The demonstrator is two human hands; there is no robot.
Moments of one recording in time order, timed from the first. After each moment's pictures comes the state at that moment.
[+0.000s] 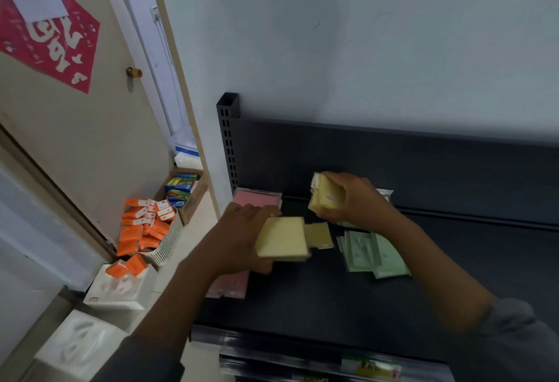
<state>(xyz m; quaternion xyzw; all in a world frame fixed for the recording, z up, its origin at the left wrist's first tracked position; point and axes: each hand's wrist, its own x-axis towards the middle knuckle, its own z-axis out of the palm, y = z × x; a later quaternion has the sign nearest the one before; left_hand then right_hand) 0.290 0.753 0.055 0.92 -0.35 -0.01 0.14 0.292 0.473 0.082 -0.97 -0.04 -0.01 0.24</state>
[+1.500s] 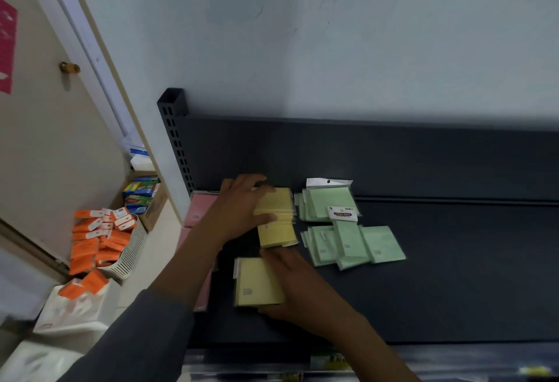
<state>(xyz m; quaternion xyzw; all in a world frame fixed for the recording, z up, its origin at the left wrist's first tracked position) 0.374 0.671 0.009 0.91 -0.39 0.05 0.14 0.183 0.530 0.000 -0.97 -0.13 0.03 0.22</state>
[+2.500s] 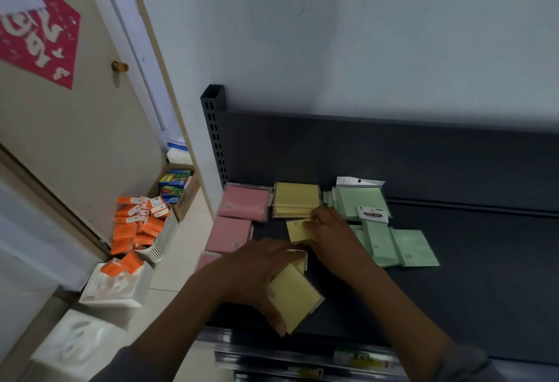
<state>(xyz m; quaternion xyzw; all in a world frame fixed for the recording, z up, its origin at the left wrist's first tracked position) 0.267 0.727 0.019 0.85 -0.47 -0.20 0.10 0.253 0.499 -0.013 -0.99 -0.09 -0.06 0.11</state>
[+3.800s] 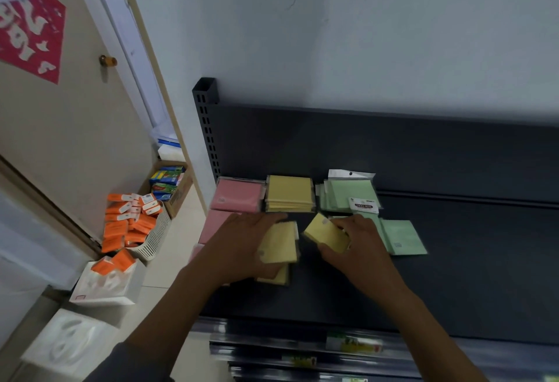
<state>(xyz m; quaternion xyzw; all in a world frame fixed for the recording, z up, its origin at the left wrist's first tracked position) 0.266 0.728 0.028 0.91 -0.37 -0.04 0.19 0.180 0.484 0.022 -0.95 0.07 -0.08 0.29</state>
